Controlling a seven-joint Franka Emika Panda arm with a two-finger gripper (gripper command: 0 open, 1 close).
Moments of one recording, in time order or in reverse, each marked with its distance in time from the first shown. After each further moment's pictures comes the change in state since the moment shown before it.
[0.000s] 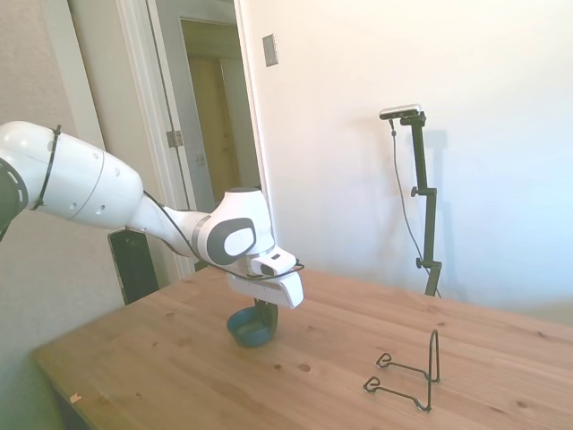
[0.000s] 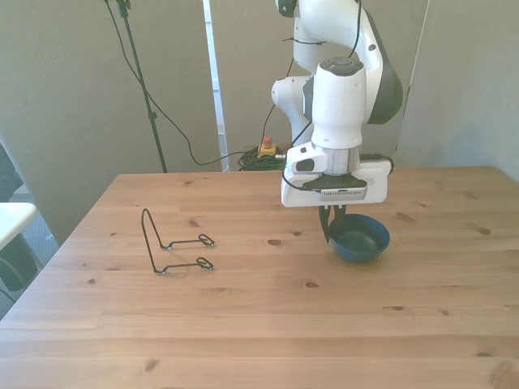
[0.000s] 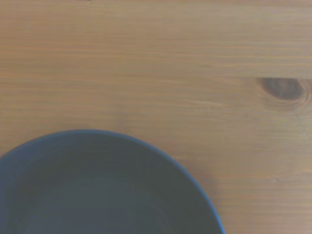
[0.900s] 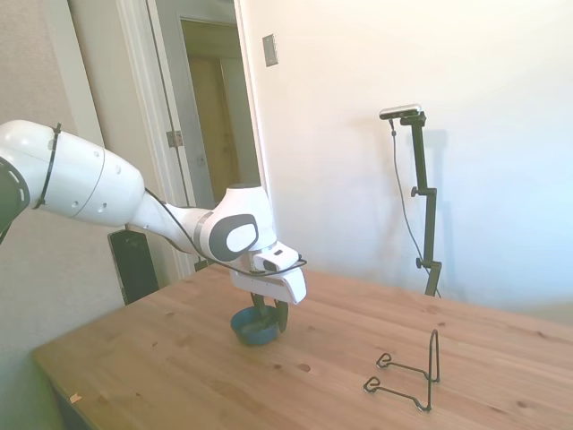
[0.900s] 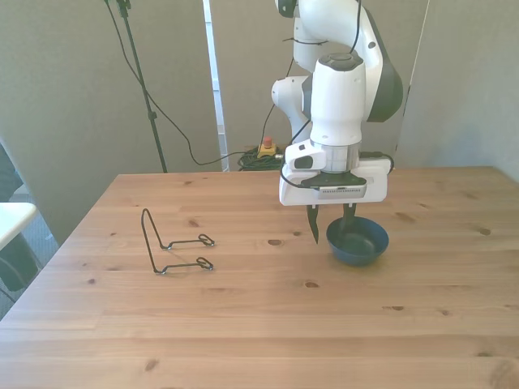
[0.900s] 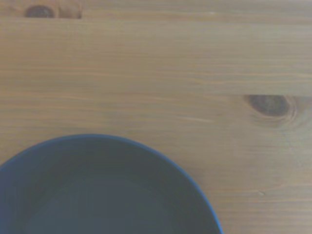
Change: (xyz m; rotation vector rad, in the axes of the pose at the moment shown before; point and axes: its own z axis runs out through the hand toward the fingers) arm 0.002 0.000 -0.016 0.013 0.022 0.001
